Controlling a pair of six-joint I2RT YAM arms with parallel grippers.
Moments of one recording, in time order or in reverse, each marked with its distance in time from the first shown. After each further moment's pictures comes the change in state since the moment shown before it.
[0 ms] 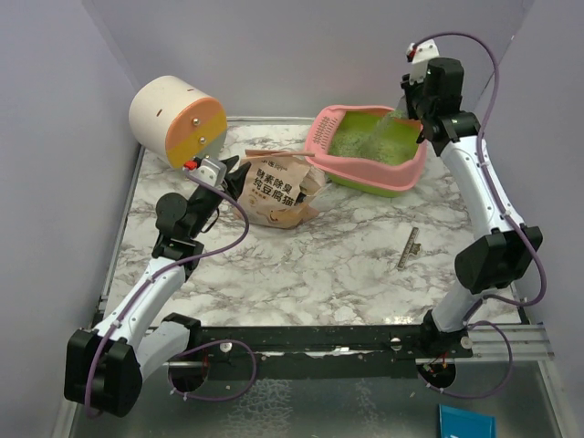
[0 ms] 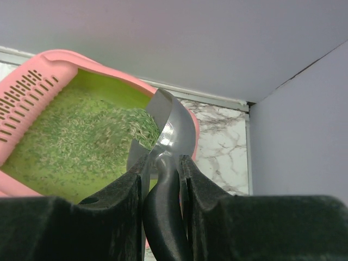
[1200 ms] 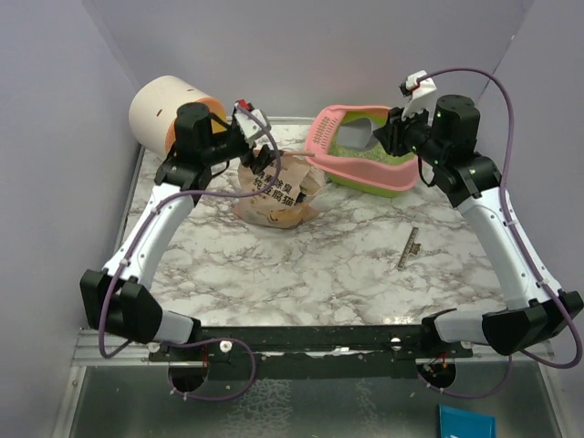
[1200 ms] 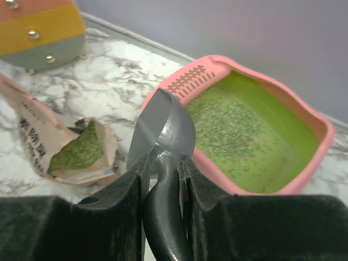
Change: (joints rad) left arm 0.005 0.348 0.646 -0.656 0.396 0.378; right arm 0.144 -0.367 -0.299 0.003 -0.323 0.158
